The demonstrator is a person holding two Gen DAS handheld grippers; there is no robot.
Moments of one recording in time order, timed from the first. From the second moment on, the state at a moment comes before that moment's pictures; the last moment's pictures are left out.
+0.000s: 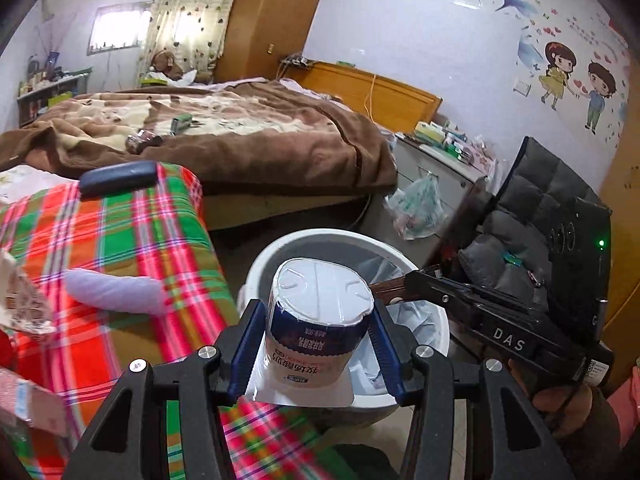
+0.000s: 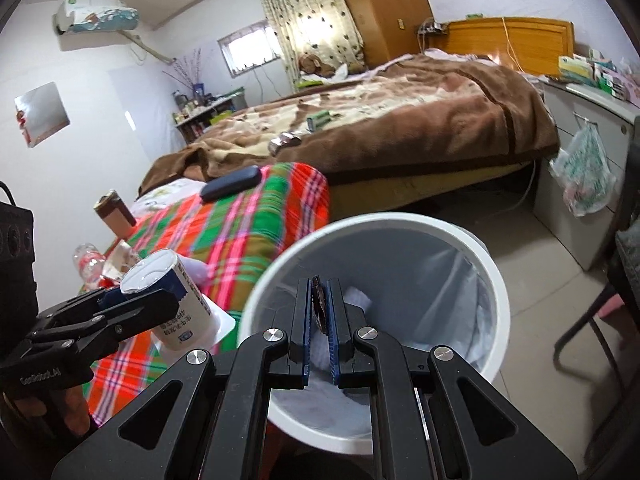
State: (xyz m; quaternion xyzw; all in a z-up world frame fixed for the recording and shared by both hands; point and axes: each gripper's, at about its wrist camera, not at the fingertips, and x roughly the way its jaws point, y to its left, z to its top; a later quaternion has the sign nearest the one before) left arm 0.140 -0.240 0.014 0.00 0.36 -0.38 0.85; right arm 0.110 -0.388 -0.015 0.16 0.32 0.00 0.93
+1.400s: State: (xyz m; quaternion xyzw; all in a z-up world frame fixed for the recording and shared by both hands) left arm 0.136 -0.208 0.024 0.00 0.35 -0.33 0.88; right arm 0.100 -0.387 -0.019 0.15 0.33 -0.03 0.93
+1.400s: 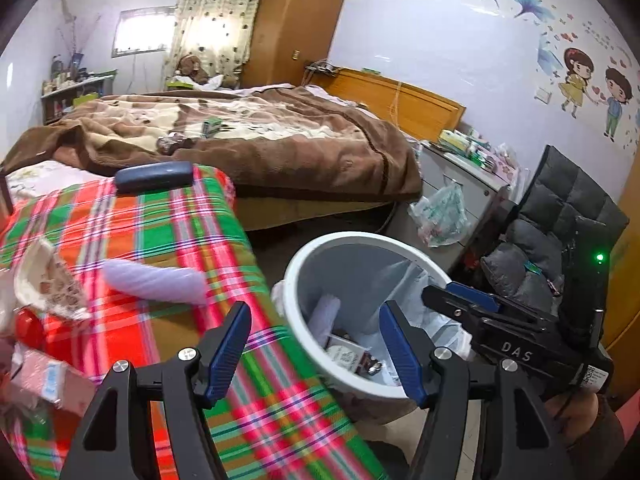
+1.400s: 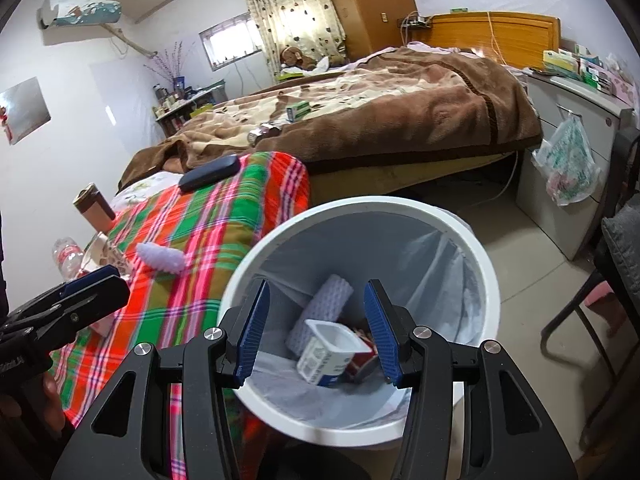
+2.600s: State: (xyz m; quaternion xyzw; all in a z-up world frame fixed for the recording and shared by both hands) left arm 0.122 0.073 -0.004 -0.09 0.34 -0.08 0.93; right arm 0.139 -0.211 -0.019 0.06 0.35 0.17 0.92
